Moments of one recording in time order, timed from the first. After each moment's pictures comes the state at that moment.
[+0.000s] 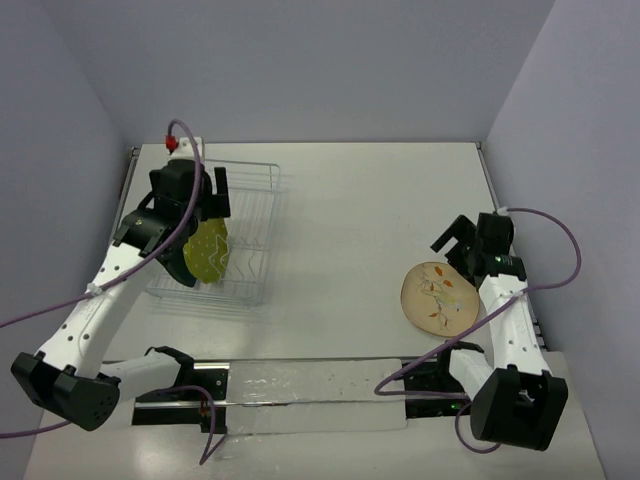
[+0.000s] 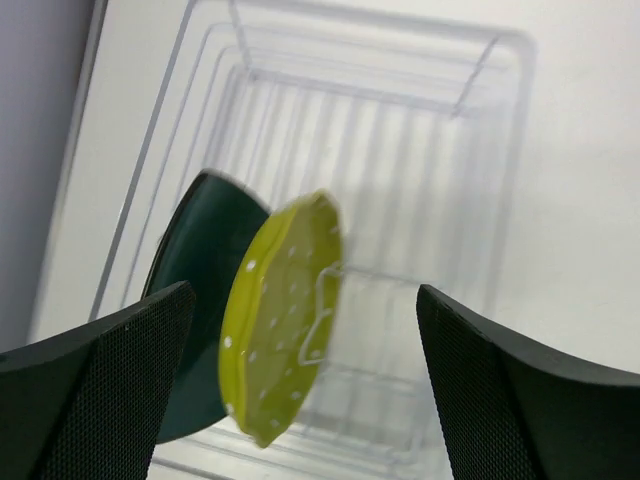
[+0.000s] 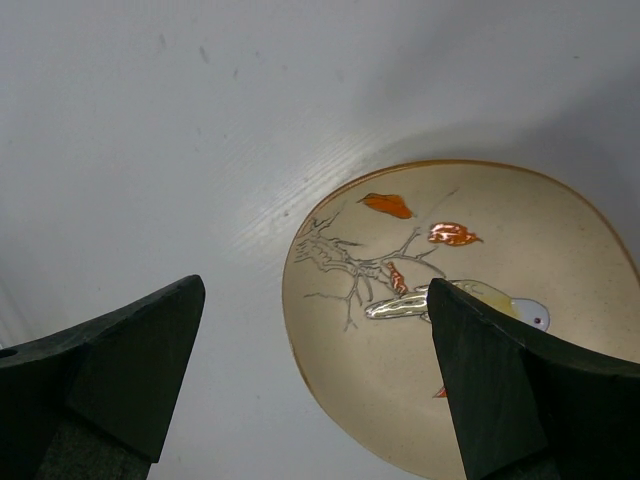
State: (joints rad) left arm -0.44 1.16 1.25 -0.69 -0.49 -0.22; right arm -0.20 0.96 0.71 -0.59 -0.05 0.58
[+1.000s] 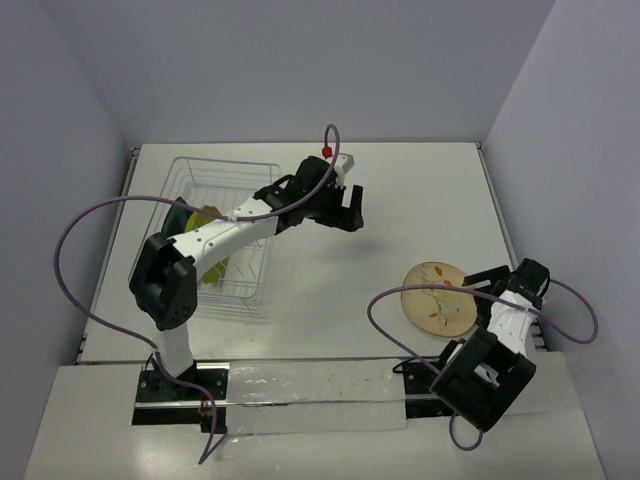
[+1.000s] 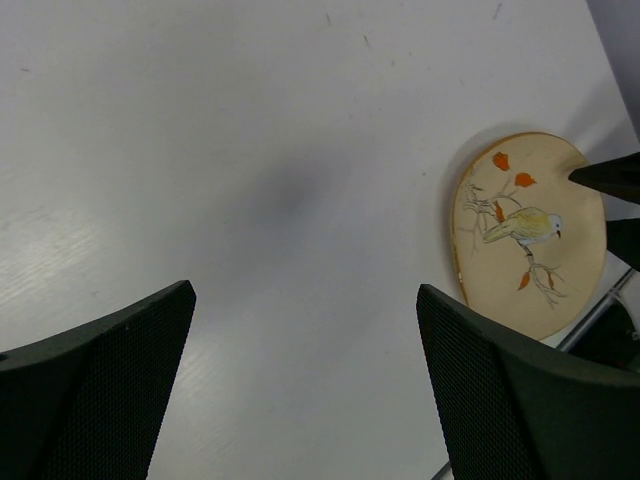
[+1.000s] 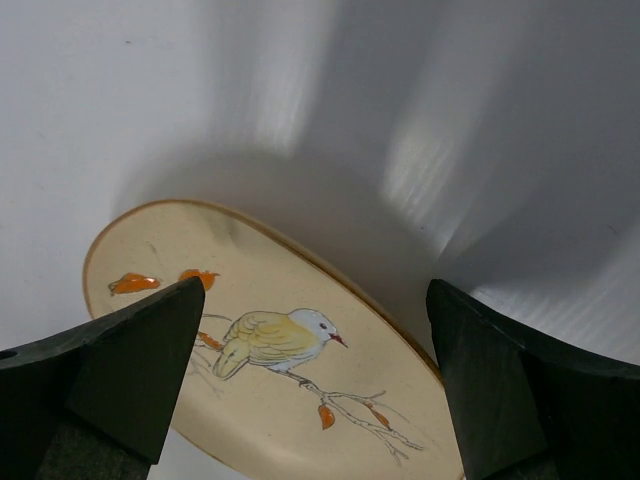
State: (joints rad) left arm -0.80 1.84 1.57 -0.38 0.09 -0.38; right arm -0.75 1.00 0.44 -0.54 -0.16 0.64
